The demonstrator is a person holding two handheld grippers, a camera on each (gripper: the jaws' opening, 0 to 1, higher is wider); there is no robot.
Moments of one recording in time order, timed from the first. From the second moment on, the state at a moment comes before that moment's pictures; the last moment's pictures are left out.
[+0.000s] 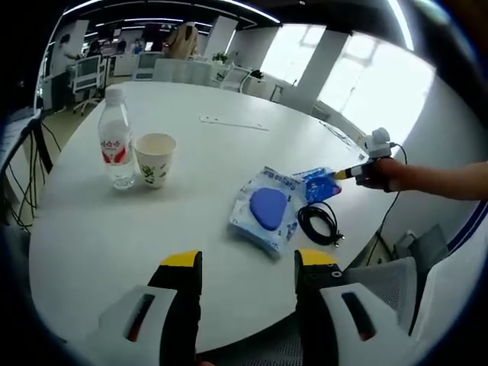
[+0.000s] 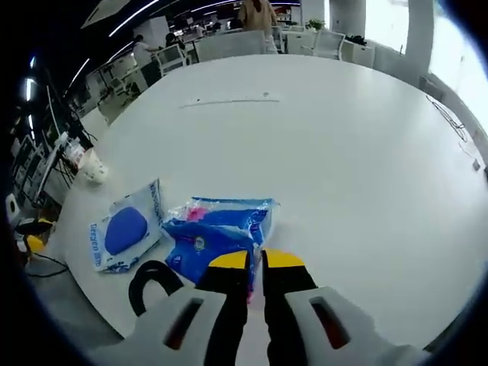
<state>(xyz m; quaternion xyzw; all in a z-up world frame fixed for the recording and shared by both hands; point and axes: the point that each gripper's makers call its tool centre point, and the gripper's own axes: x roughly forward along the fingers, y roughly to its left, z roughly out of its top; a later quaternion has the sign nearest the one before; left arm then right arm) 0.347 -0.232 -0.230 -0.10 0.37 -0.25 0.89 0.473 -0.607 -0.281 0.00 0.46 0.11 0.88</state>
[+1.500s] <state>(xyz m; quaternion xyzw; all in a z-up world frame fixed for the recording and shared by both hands) 0.347 -0.272 -0.255 -0.10 0.39 -0.28 0.87 0.471 -0.527 -0.279 -0.10 0.45 0.23 0.85</state>
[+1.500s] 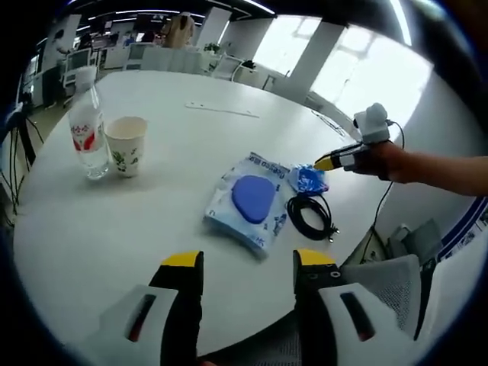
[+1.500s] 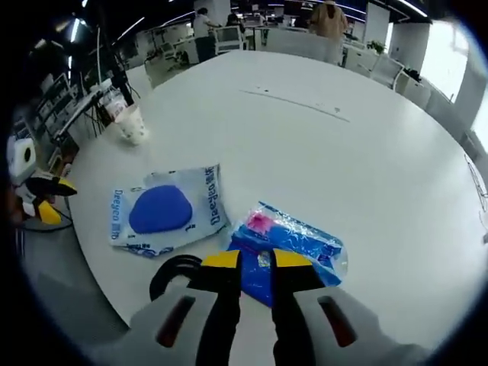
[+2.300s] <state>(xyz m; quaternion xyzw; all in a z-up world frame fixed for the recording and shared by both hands) 0.372 -0.318 -0.290 -0.11 0.43 -0.29 0.85 0.488 -0.461 -0.298 -0.08 0.47 0.32 0.82</state>
